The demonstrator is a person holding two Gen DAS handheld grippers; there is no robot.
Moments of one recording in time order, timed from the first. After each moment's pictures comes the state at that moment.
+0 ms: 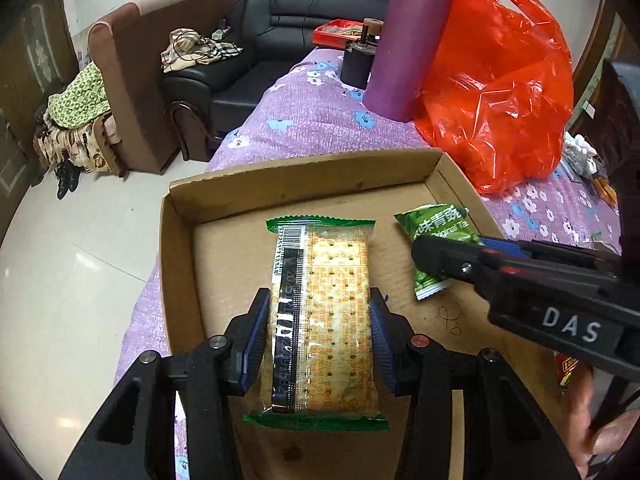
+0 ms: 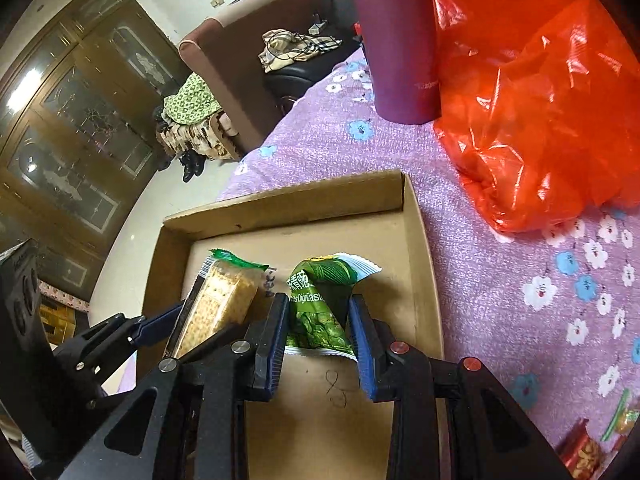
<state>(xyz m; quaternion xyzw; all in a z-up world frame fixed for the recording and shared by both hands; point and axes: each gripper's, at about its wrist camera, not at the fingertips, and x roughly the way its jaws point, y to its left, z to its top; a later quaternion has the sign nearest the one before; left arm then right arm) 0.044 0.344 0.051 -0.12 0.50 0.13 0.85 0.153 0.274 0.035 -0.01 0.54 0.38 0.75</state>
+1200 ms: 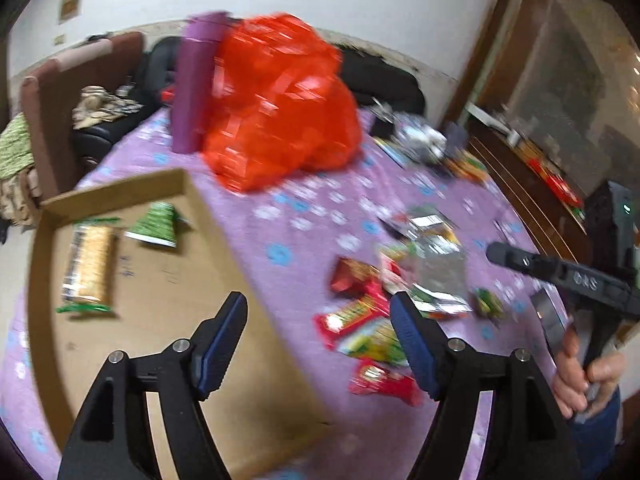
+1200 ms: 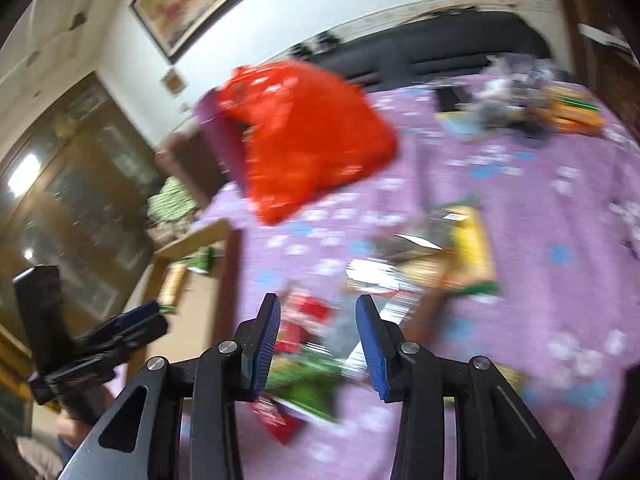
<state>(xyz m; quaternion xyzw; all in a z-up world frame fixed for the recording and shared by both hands) -0.006 0.145 0.104 -0.11 0.41 -0.04 0.90 0.091 -0.077 0.092 0.12 0.43 0.30 0.84</state>
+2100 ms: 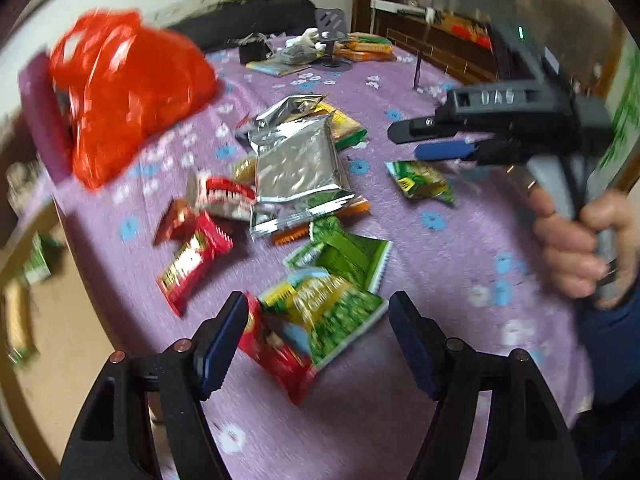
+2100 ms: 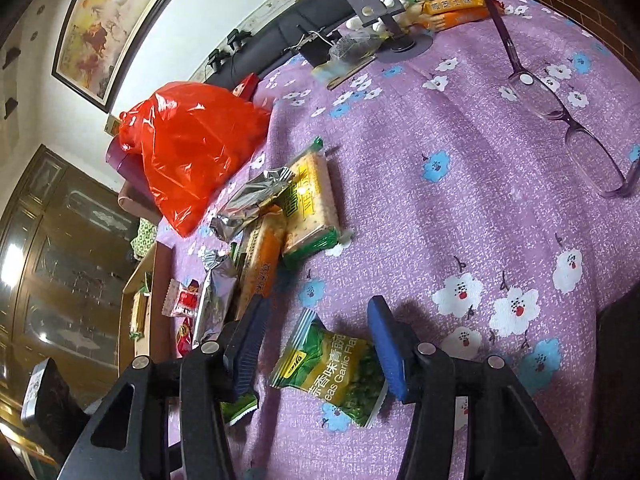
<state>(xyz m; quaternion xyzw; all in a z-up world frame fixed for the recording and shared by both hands) -0.008 0.011 0.062 0.09 0.47 -0.14 0.86 0.123 -0.158 0.026 0.23 0.50 0.24 0.80</state>
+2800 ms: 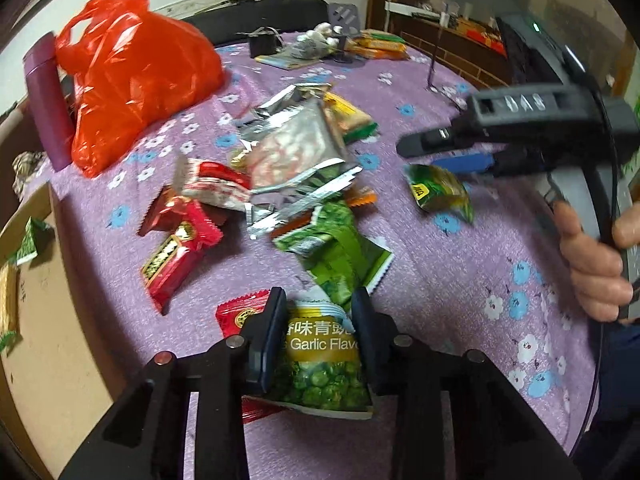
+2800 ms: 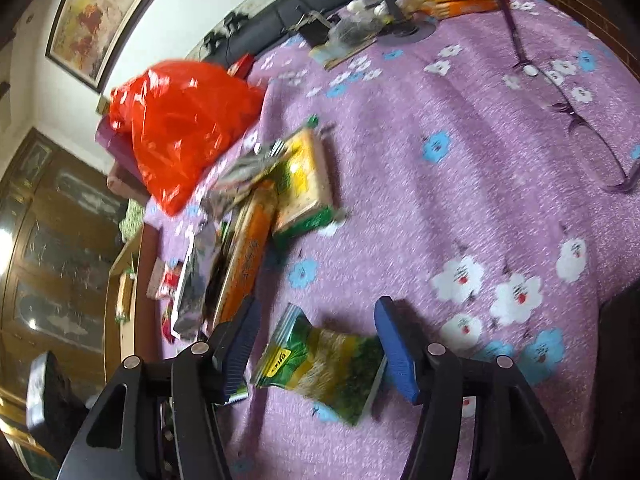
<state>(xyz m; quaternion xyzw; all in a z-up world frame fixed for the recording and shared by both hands) 0.001 0.015 0.045 0.04 0.48 -0.13 0.87 0.121 -0.141 0.018 0.19 0.54 0.25 0.78</state>
